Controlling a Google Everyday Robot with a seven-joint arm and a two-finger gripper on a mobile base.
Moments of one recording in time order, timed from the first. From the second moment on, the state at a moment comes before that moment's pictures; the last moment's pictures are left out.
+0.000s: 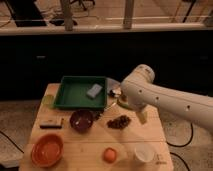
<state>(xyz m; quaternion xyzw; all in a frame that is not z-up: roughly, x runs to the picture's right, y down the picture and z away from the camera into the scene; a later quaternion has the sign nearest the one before) 0.162 0.112 0.710 -0.28 0.02 -0.21 0.94</state>
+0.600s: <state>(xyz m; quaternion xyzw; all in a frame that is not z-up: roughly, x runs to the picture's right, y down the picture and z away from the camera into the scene) 0.151 0.113 0.724 -0.28 0.00 -0.21 0.94</state>
